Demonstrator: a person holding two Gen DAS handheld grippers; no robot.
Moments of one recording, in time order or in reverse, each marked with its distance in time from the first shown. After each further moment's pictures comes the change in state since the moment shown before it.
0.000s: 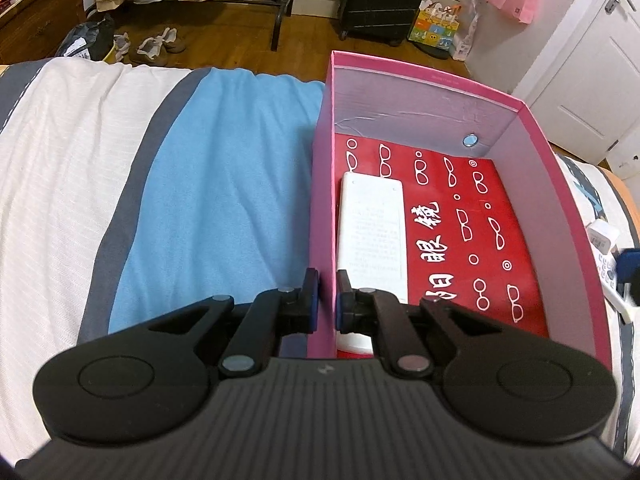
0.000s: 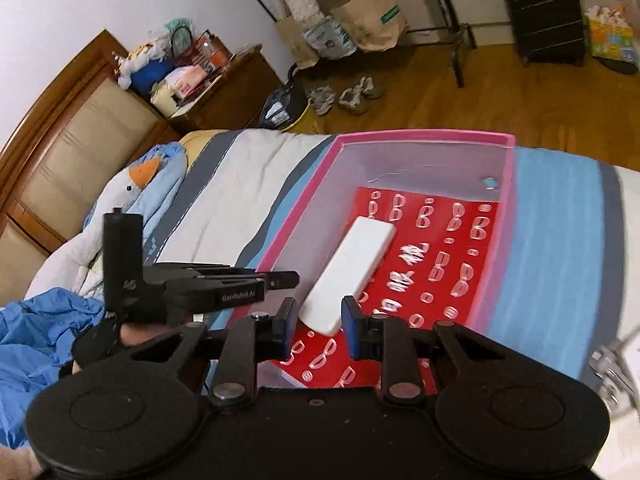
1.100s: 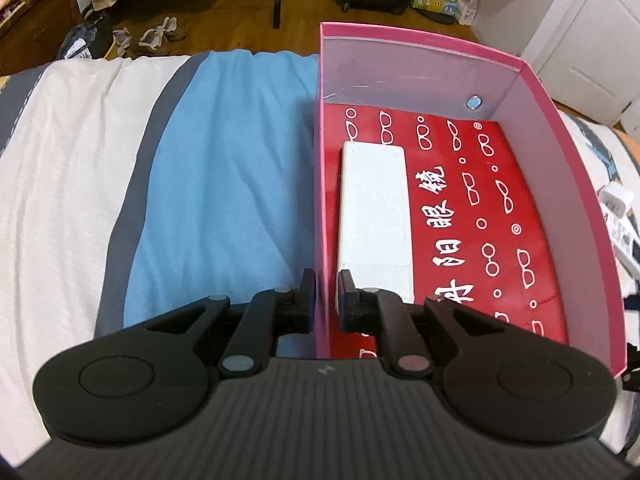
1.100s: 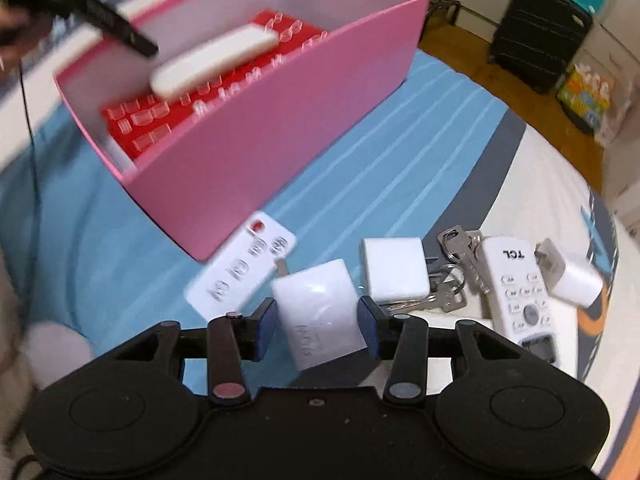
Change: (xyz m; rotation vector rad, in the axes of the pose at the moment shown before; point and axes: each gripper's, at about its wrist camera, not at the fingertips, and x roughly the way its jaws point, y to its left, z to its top) left arm 0.001 -0.014 -0.002 0.073 0.087 0.069; right arm 0.026 -0.067 -0.103 -0.456 0.323 -0.406
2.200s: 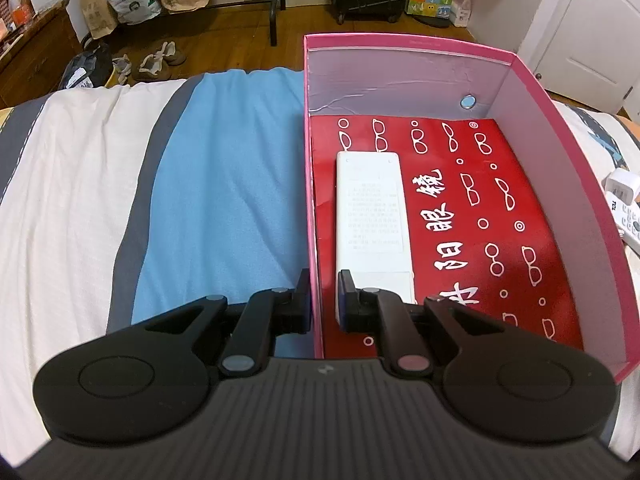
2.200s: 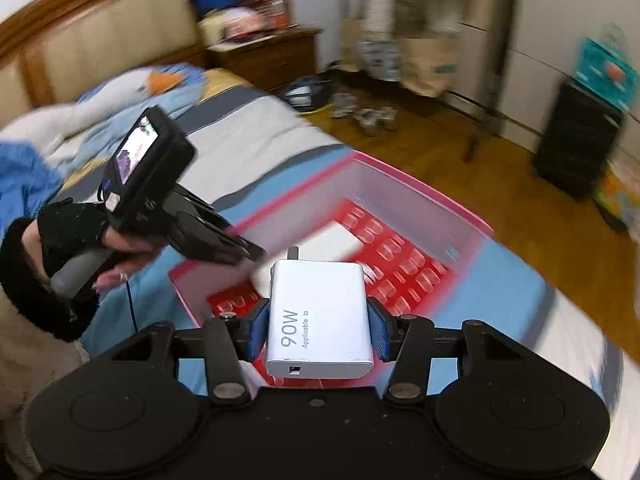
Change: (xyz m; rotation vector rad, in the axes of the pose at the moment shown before) left arm -0.001 -0.011 -0.002 0.063 -0.047 0.041; right arm -0.091 0.035 0.125 -0.080 -0.315 0.164
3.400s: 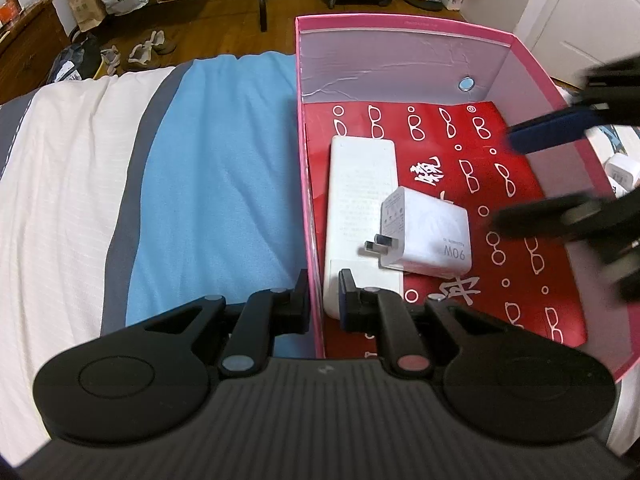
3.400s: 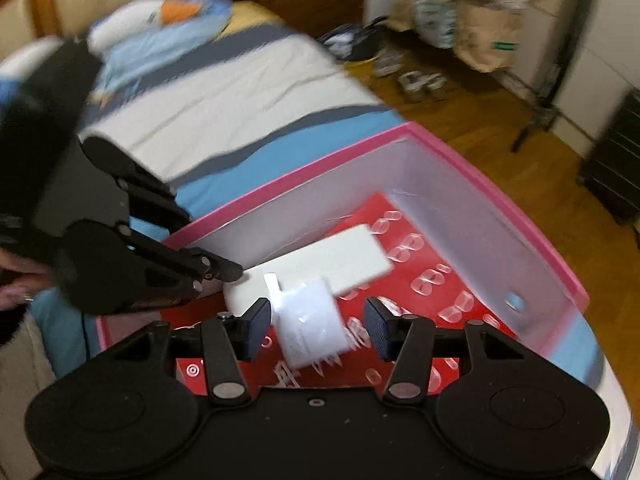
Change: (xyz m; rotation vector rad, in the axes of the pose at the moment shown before) left arm 0.009 0.003 0.003 0.022 0.052 -0.022; right arm 0.072 -0.019 0.022 0.011 0.102 0.034
